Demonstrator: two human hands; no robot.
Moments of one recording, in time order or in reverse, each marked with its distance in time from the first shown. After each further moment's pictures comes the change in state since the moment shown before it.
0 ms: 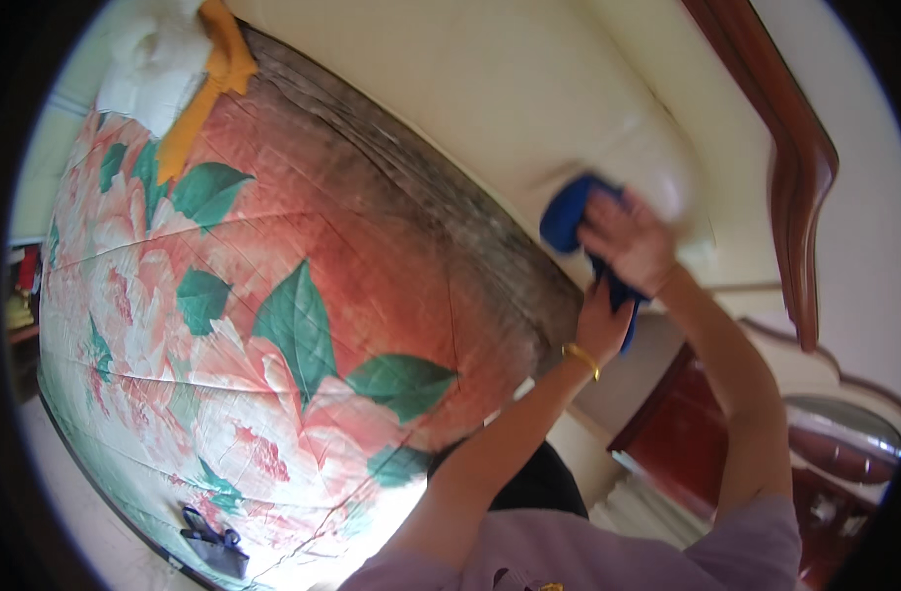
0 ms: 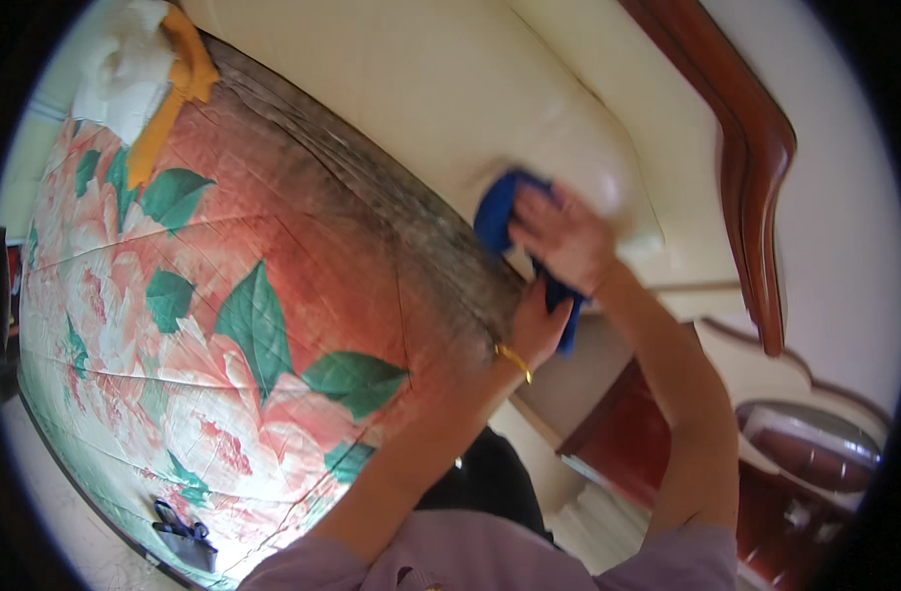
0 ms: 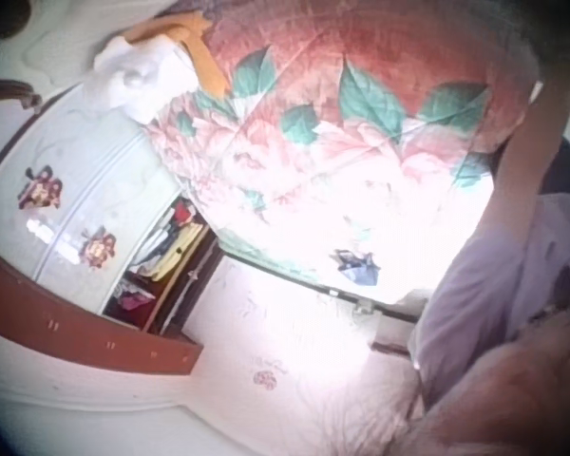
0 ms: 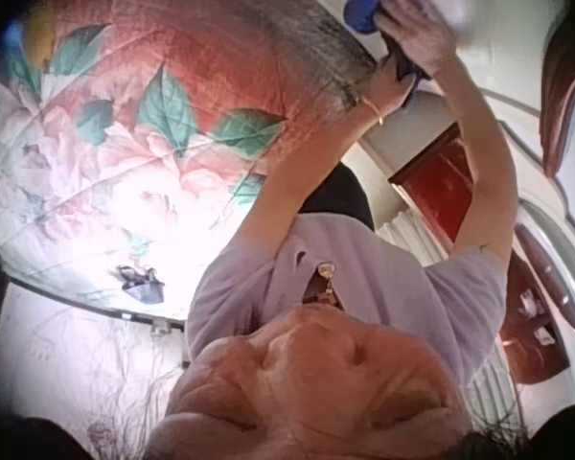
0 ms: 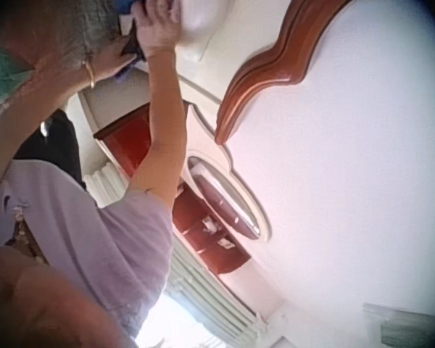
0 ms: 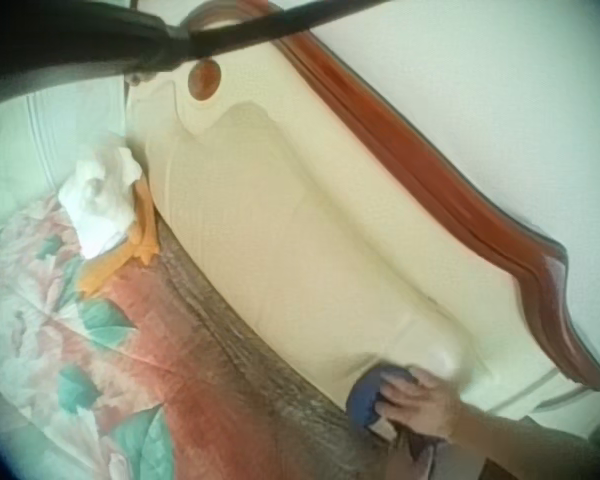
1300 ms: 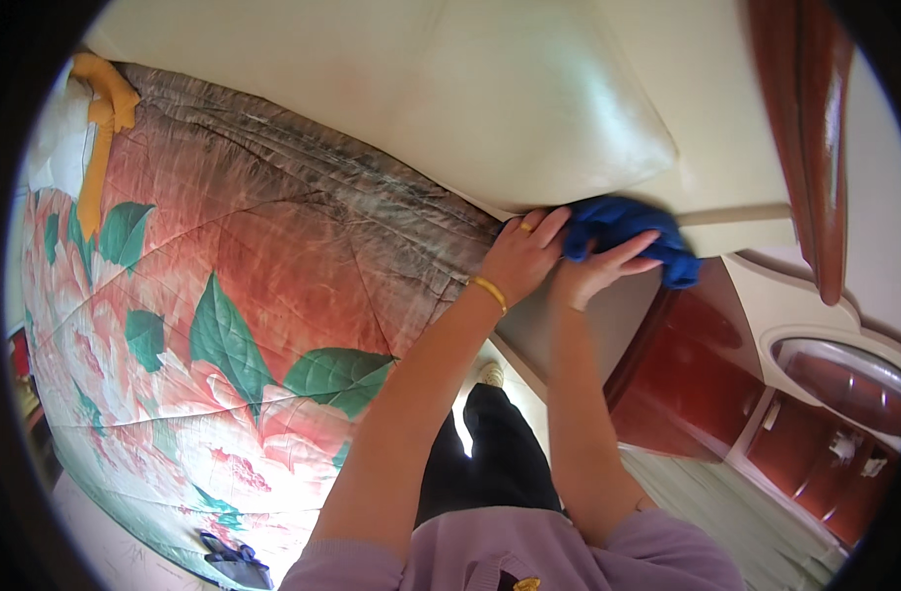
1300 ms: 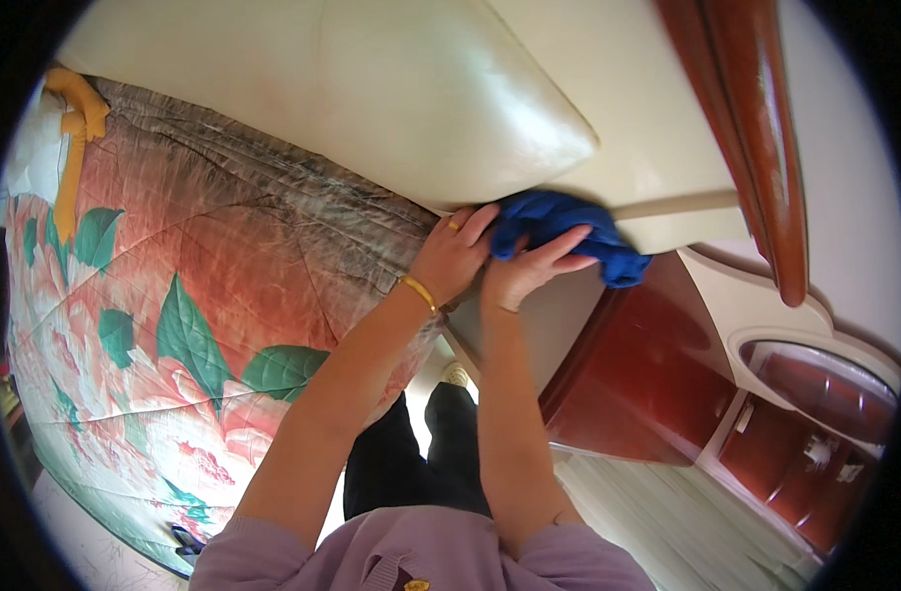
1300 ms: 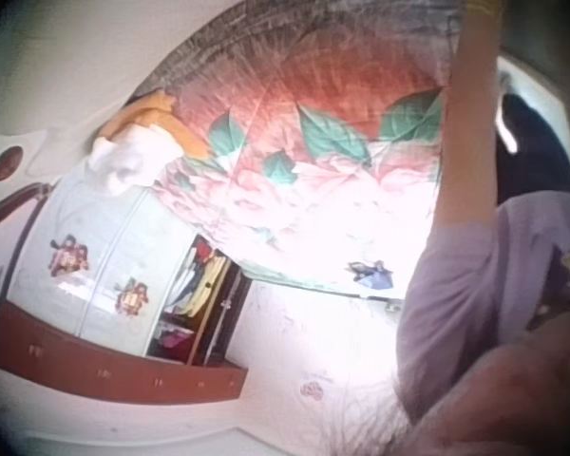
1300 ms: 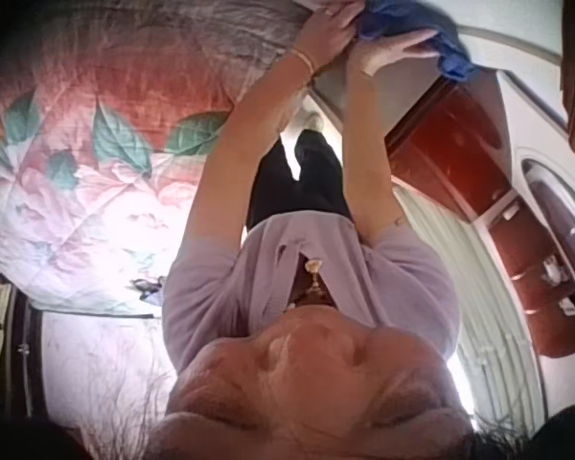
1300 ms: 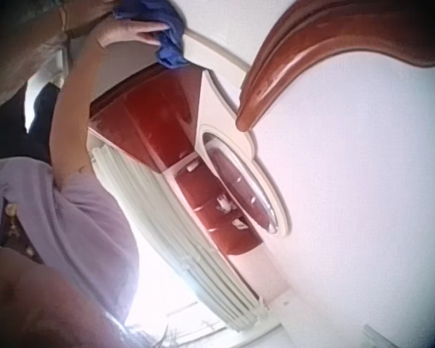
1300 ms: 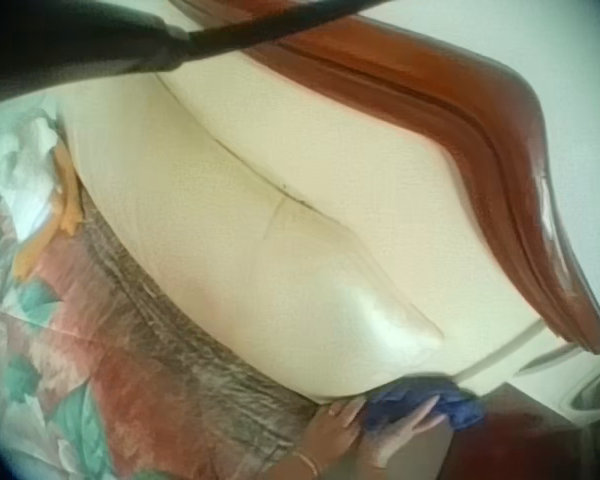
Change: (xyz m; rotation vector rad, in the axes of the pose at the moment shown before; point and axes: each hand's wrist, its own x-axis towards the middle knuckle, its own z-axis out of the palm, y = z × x) left_hand 0.042 -0.066 0.000 0.771 -0.350 0.828; right_hand -0.096 -0.118 0.097 0.166 0.660 1.753
